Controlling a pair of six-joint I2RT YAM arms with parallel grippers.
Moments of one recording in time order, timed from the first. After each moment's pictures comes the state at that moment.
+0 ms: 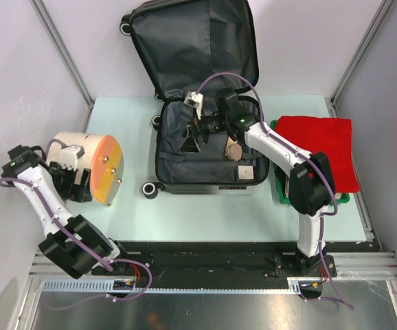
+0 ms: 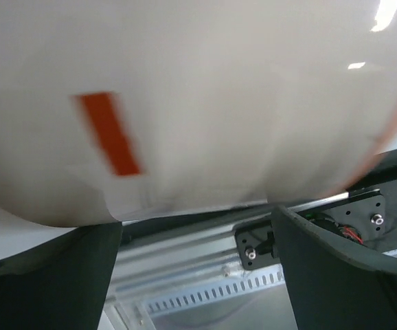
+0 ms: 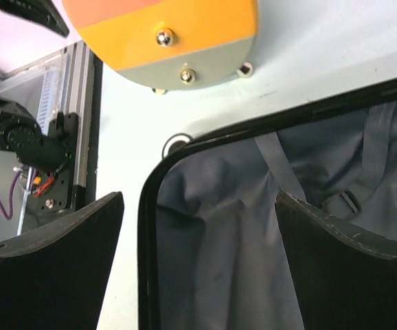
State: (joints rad) left arm 0.77 1.26 1.27 -1.36 0.38 0.95; right arm 0.60 1.94 1.71 -0.24 -0.91 -0.06
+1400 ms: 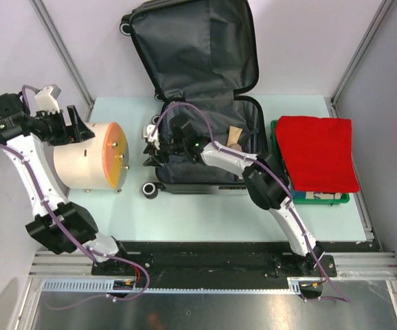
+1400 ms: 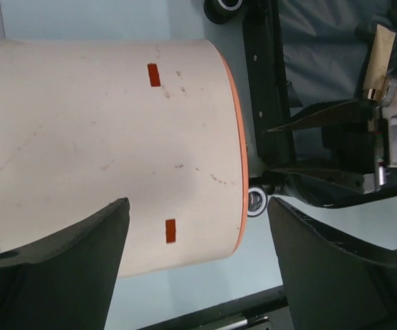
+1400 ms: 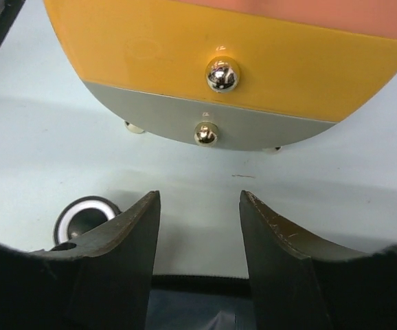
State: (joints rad) left arm 0.56 1.48 1.79 -1.23 0.69 0.32; right arm 0.84 2.32 1.93 0.05 -0.75 -0.40
